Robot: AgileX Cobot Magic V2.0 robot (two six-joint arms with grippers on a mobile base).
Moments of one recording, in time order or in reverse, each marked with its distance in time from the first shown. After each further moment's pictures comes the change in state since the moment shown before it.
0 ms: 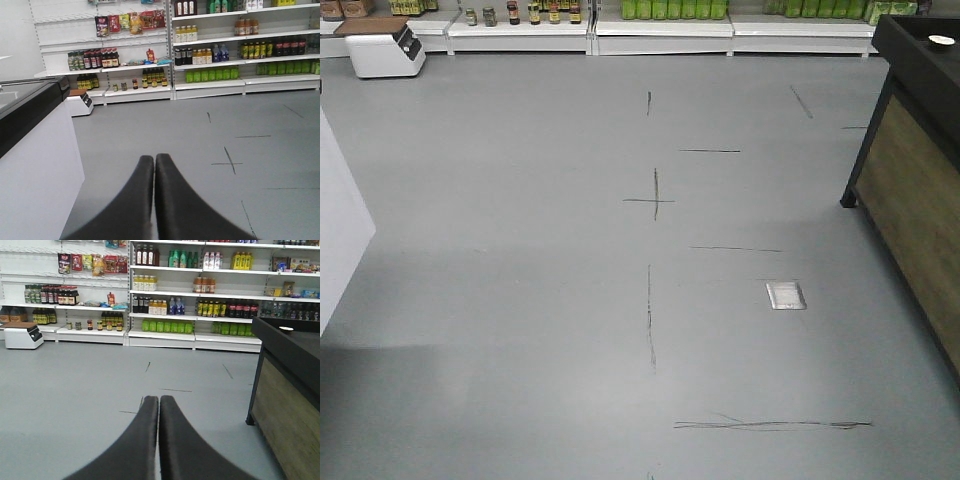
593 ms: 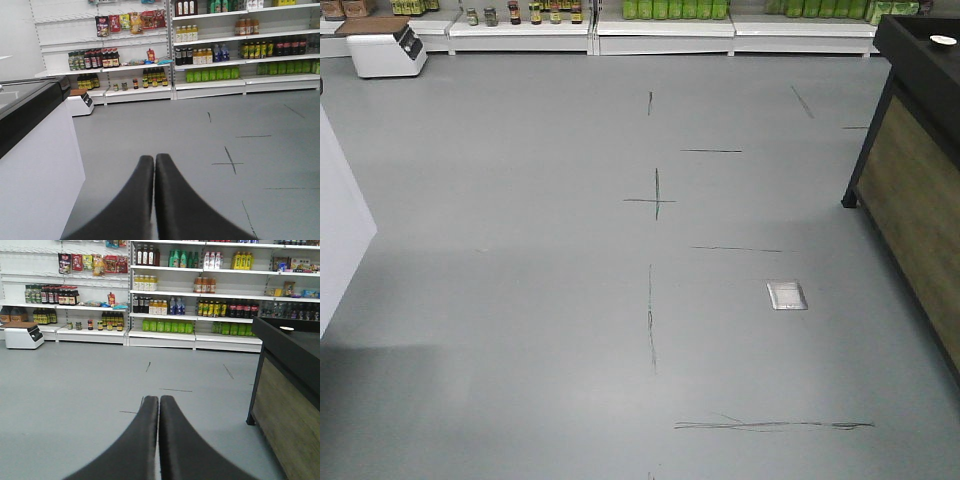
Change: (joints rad) left arm 0.000 0.000 0.000 0.000 0.000 0.000; right arm 0.000 0.000 0.000 0.000 0.001 0.000
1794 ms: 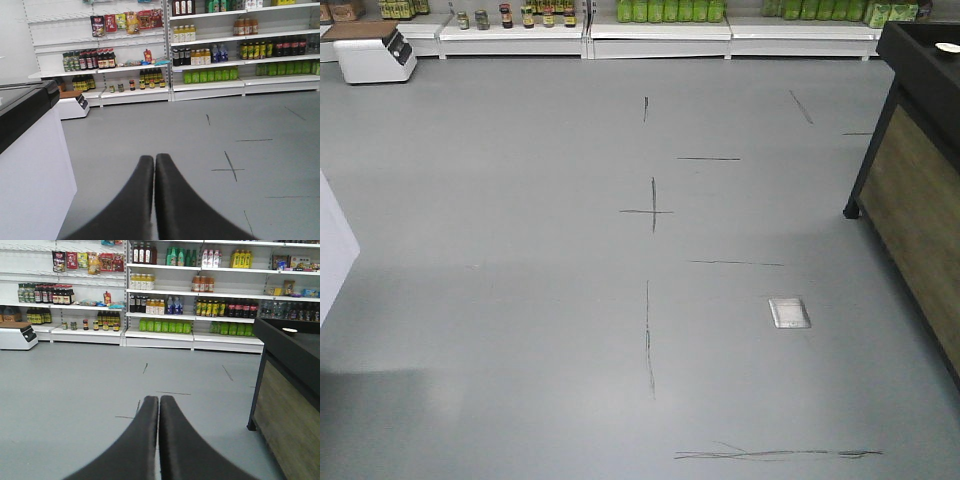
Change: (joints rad) left arm 0.000 0.000 0.000 0.000 0.000 0.000; right arm 0.000 0.000 0.000 0.000 0.002 -0.006
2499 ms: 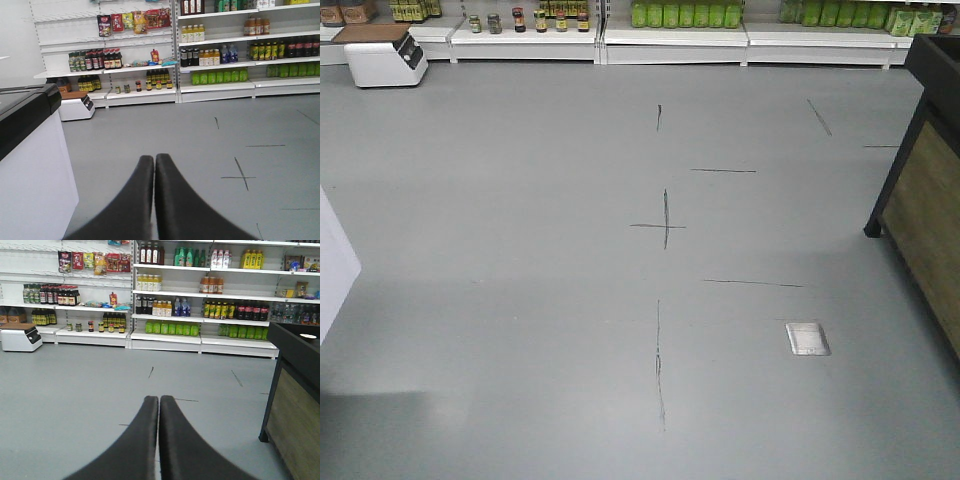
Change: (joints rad) left arm 0.000 0.000 0.000 0.000 0.000 0.000; right arm 0.000 0.000 0.000 0.000 0.000 0.000
